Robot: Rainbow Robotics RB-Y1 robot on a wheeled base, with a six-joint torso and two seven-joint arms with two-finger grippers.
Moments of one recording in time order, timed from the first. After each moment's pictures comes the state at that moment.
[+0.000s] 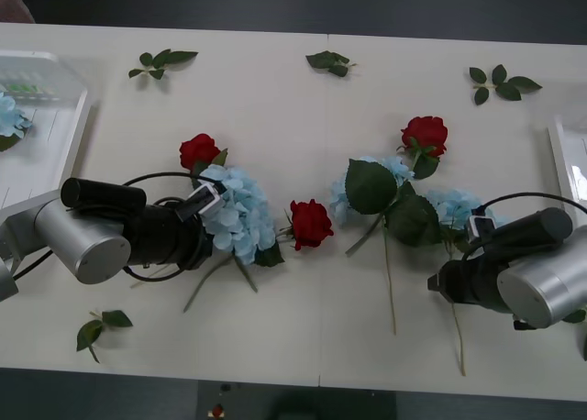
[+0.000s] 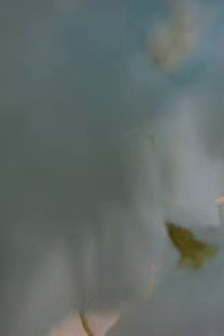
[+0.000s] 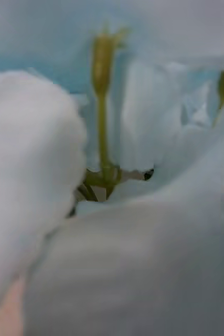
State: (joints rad) right arm -0.04 -0.65 0.31 -1.89 -0.47 1.31 1.03; left arm -0.52 0.90 -0.89 -1.59 1.01 0.58 -1.86
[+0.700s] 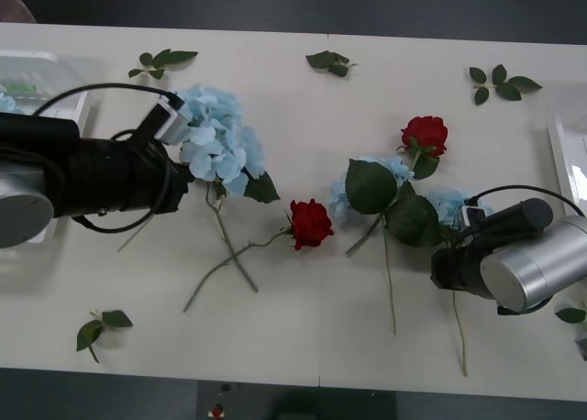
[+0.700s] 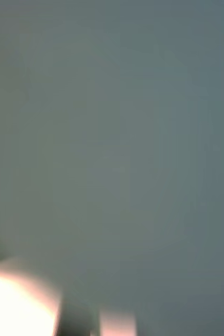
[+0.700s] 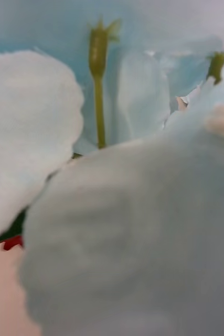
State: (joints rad) right arm -0.10 -0.60 0.31 -1.80 -0.43 1.28 1.03; left arm -0.54 1.21 -0.74 -1.95 1.10 0.56 -1.55
